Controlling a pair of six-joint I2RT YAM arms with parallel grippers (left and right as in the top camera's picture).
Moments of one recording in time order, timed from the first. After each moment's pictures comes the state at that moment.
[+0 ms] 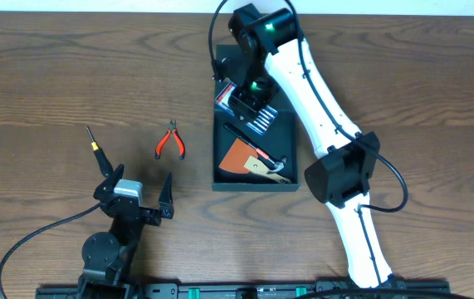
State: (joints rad) left arm -0.19 0.01 0.02 -0.11 0.04 -0.04; right arm 0.51 2.45 2.58 -1.70 -0.20 -0.42
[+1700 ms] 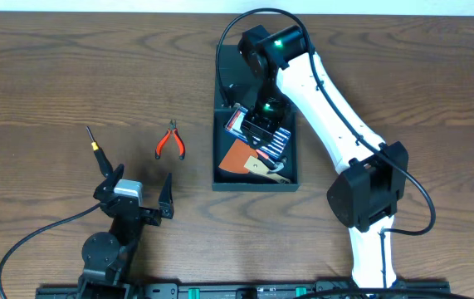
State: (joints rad) left arm -0.19 0.01 0.02 -0.11 0.04 -0.04; right arm 0.51 2.18 2.15 -1.62 -0.21 -0.52
